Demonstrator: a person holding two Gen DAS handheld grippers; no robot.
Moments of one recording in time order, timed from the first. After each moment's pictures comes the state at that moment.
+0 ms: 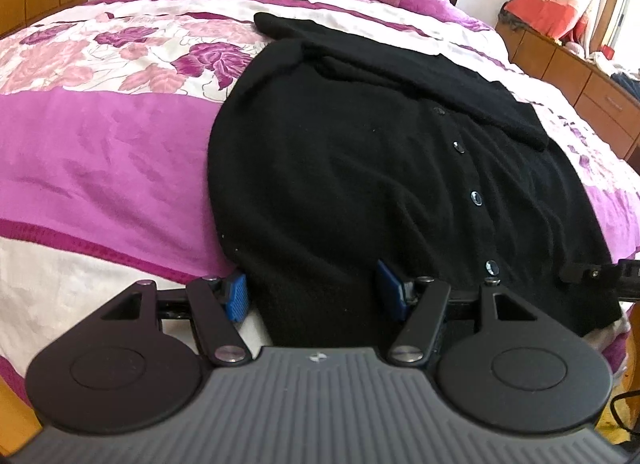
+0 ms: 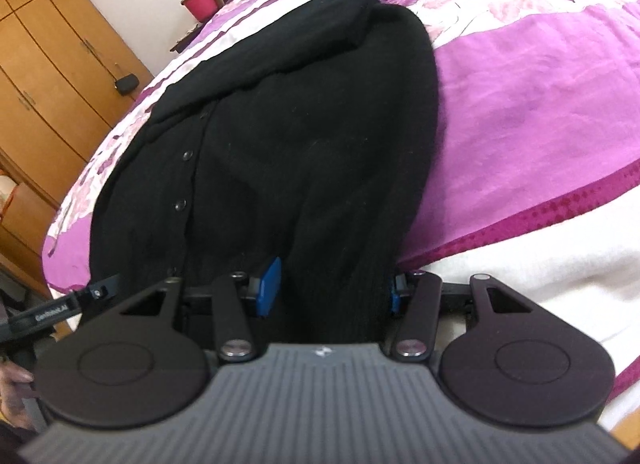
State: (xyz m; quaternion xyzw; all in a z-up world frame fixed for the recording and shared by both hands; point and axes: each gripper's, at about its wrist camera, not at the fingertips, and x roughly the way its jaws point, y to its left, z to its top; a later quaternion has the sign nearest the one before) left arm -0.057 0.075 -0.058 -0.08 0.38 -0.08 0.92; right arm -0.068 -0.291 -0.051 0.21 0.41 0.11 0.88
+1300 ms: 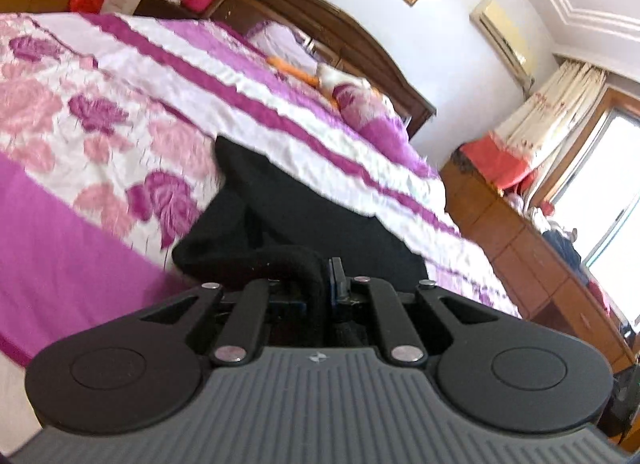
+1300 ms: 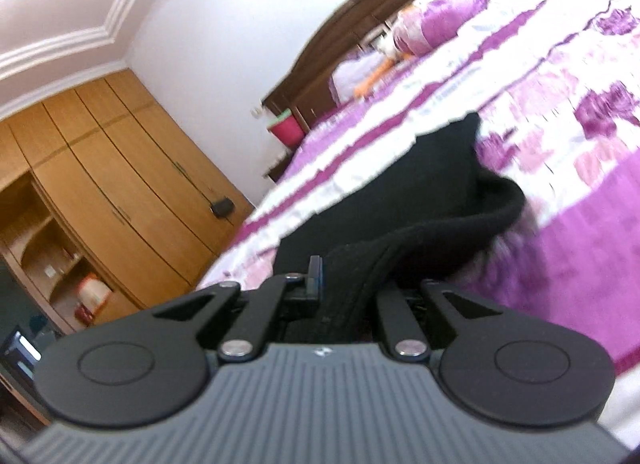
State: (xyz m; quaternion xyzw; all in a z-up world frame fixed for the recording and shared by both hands) left arm -0.022 0.114 0.037 -0.28 0.23 -0.13 0.92; right arm -0.056 -0.305 0.028 0.33 0.20 0.19 0.90
